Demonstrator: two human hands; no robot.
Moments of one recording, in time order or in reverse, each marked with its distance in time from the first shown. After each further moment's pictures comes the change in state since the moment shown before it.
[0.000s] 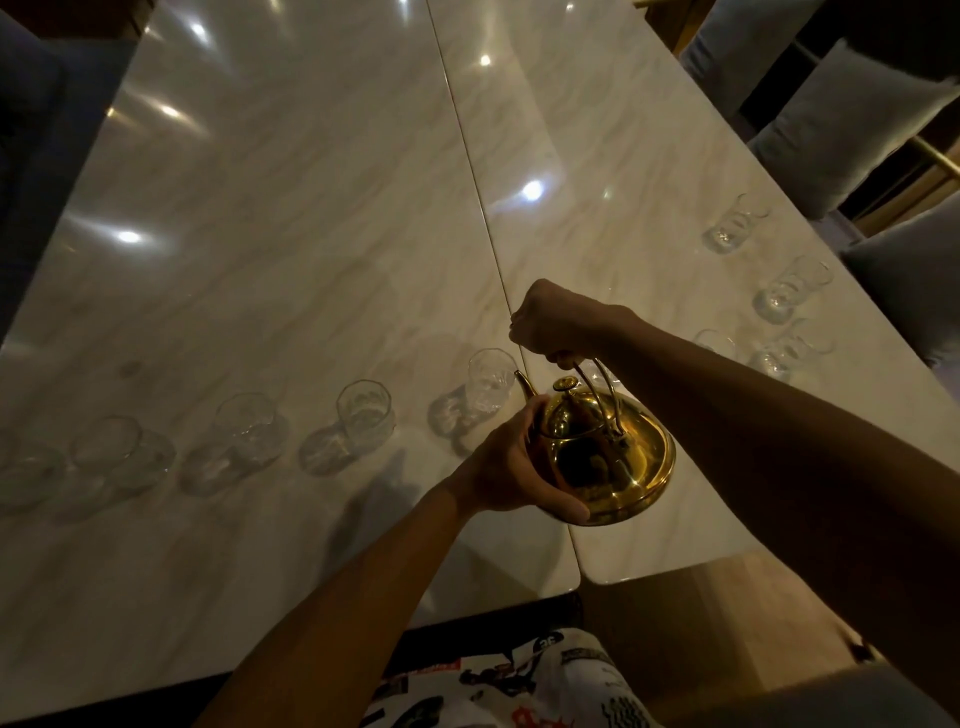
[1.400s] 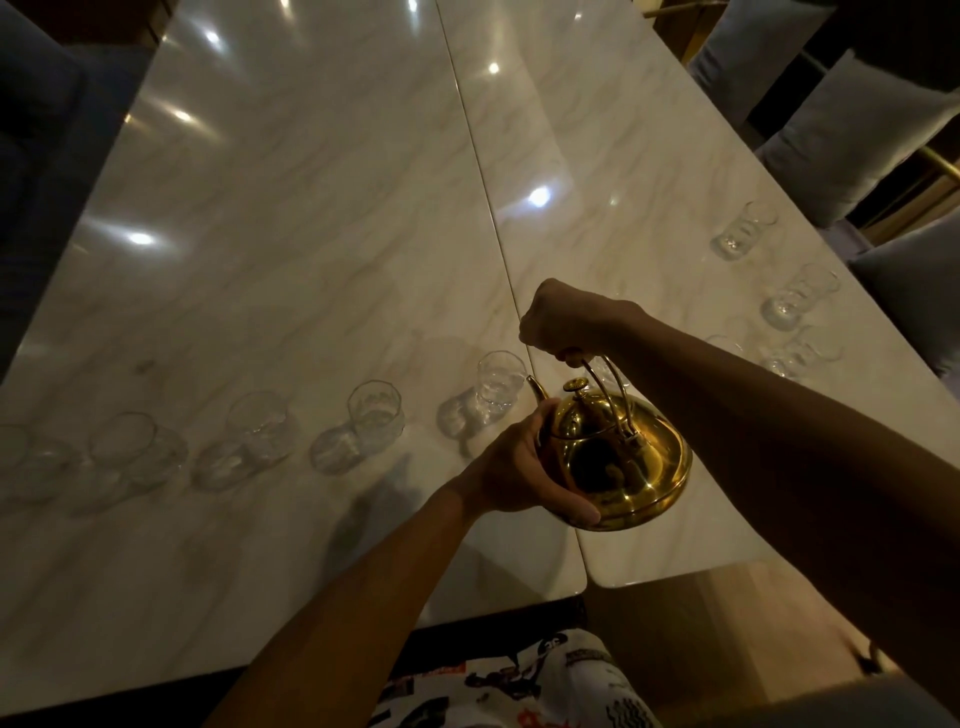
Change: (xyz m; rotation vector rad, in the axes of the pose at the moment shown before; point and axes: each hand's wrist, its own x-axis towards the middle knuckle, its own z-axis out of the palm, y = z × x) left_hand -0.004 0.002 -0.001 -0.064 -0.045 -0.035; right_hand -0.014 -0.013 -0.004 -0.066 0.013 0.029
